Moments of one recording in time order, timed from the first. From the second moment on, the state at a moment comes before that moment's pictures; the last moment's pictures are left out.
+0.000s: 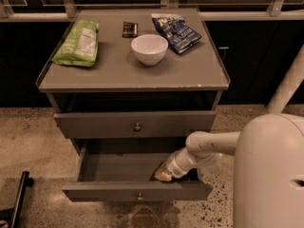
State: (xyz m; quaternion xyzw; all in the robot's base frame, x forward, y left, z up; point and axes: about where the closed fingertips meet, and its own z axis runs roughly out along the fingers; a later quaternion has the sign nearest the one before) arm 0.527 -0.050 0.412 -0.52 0.80 0.26 0.18
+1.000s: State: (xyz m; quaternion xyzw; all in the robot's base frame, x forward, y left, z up) arm 0.493 -0.050 0.434 -0.51 0.79 0.23 0.24
